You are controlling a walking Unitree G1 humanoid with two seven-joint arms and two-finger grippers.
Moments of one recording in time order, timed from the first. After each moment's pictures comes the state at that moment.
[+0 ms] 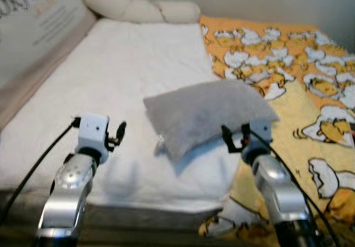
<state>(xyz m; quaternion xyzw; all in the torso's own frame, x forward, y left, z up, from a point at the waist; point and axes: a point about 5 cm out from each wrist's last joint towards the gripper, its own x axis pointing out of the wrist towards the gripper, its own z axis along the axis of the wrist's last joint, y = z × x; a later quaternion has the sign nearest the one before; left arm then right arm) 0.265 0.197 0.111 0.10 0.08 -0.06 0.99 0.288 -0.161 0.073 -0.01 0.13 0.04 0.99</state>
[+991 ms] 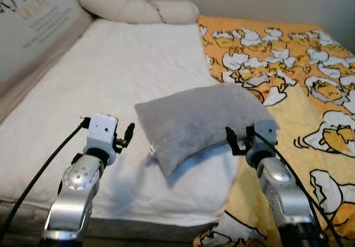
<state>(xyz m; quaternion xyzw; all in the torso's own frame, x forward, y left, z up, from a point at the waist) 0.261 0.183 0.113 0.12 0.08 -0.09 0.99 0.281 -0.165 0.072 0.03 0.14 0.06 0.99</state>
